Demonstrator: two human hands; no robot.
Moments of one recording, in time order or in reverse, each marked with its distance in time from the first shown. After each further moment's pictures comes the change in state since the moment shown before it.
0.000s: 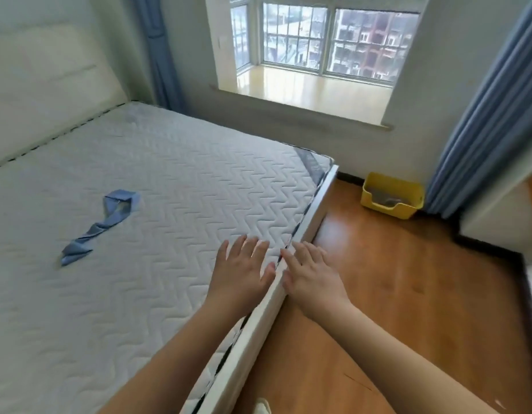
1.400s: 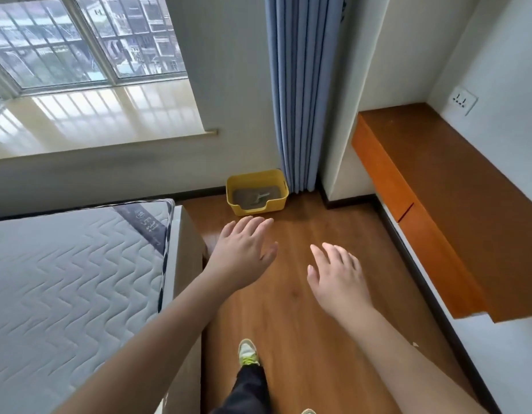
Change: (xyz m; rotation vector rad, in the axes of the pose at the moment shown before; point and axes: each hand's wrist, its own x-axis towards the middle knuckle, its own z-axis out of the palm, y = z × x) left_hand 0.487 0.387 0.103 -0.018 -0.187 0.701; right_hand 0.097 0.516 -0.022 0.092 -0.057 0.823
